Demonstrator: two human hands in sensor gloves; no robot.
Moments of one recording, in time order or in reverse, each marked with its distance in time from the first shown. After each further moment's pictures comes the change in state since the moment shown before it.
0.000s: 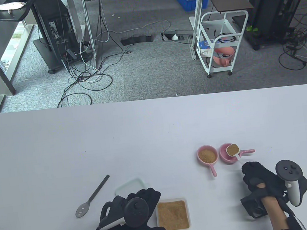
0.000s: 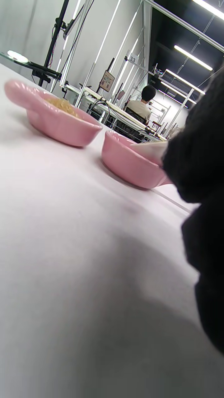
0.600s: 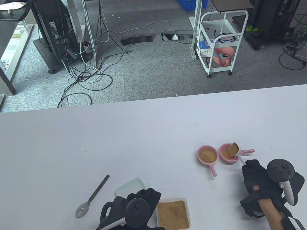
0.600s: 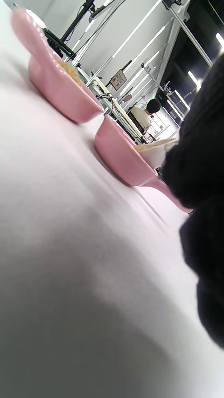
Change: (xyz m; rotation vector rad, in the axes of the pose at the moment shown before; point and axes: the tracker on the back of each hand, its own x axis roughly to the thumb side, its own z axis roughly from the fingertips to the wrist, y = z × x) left_hand 0.001 -0.001 0.000 -0.004 0.000 -0.013; right_hand 0.020 0.002 0.009 -0.125 -0.121 0.267
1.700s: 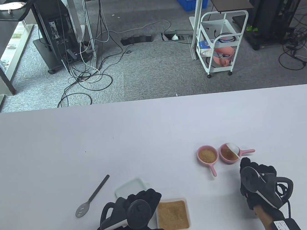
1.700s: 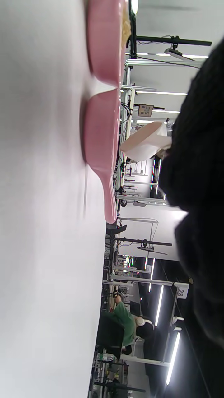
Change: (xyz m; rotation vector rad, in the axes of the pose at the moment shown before) left_hand 0.003 -0.003 0.000 -0.002 0.007 -0.036; right_hand 0.048 0.004 0.027 -0.284 -0.316 0.633
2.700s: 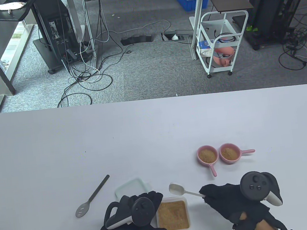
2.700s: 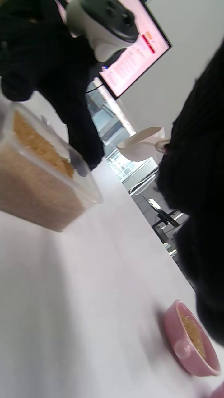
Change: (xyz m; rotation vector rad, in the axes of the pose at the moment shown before) left_hand -0.002 -0.013 -0.016 -0.043 0.025 0.031; right_hand 0.071 -0.039 0.038 0.542 -0.619 -0.789
